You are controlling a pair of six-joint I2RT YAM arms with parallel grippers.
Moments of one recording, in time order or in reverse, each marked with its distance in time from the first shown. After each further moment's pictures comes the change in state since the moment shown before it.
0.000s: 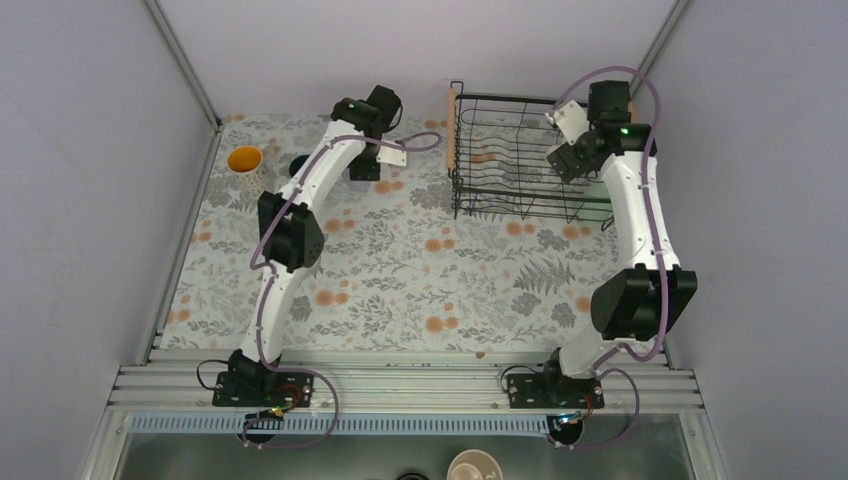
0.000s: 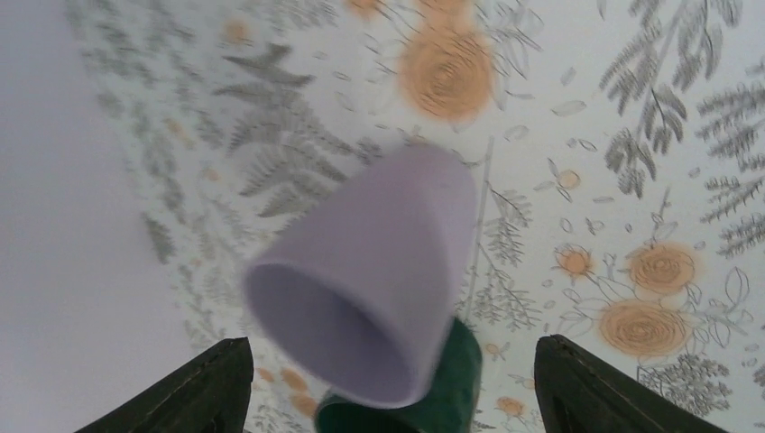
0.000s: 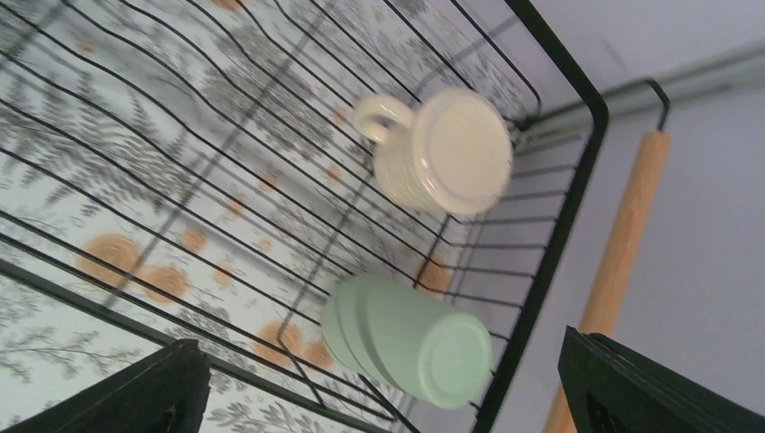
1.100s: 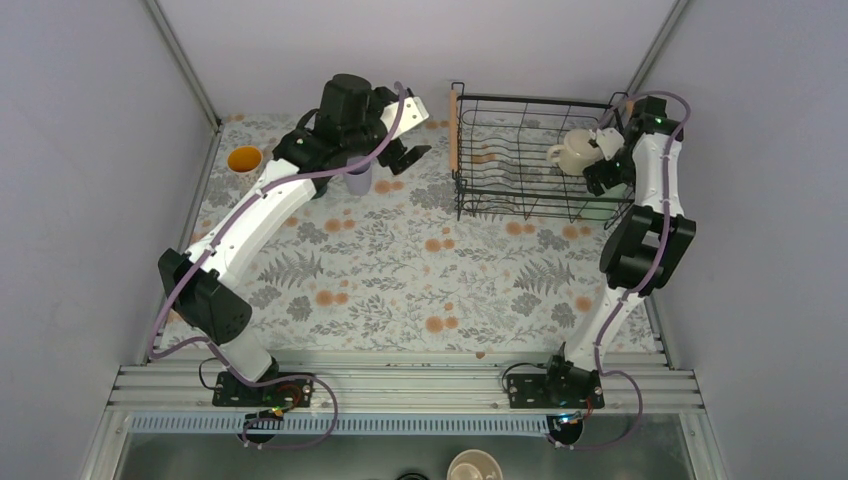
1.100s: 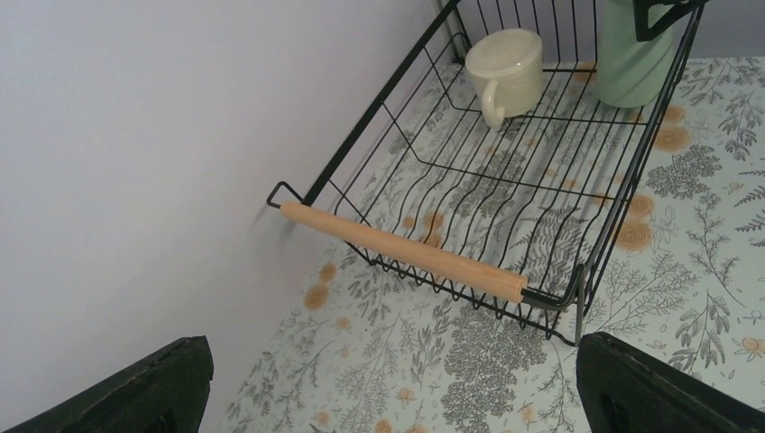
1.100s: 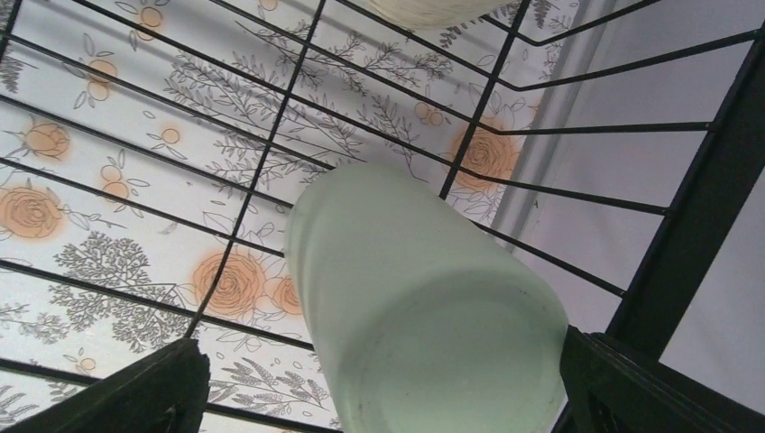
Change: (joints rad) left arm -0.110 -0.739 -0.700 0.818 0.526 -0.543; right arm -0.315 0.388 0.204 -0.164 -0.128 -0.019
